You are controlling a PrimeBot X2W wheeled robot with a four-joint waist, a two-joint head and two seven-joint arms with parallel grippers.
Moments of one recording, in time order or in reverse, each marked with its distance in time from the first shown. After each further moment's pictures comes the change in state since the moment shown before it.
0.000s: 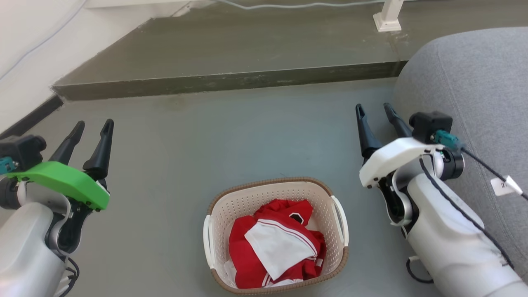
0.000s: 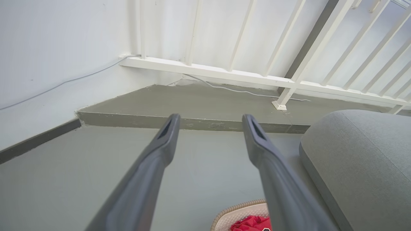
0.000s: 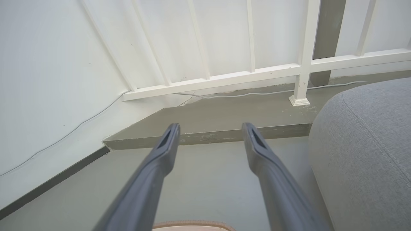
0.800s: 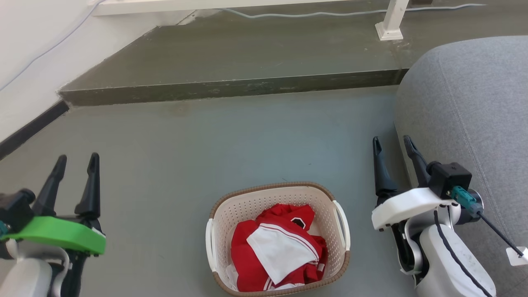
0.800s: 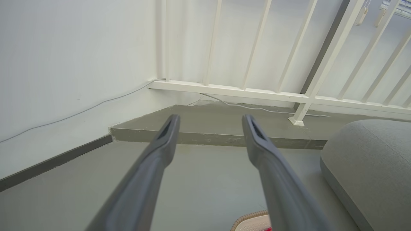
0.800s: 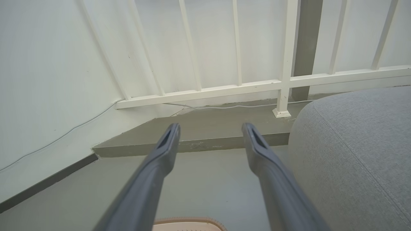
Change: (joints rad) left arm 0.368 -0.102 0.409 -0.292 0.349 0.028 -0.003; right arm 0.333 0.071 -0.241 -0.330 -0.299 -0.001 0.000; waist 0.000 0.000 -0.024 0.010
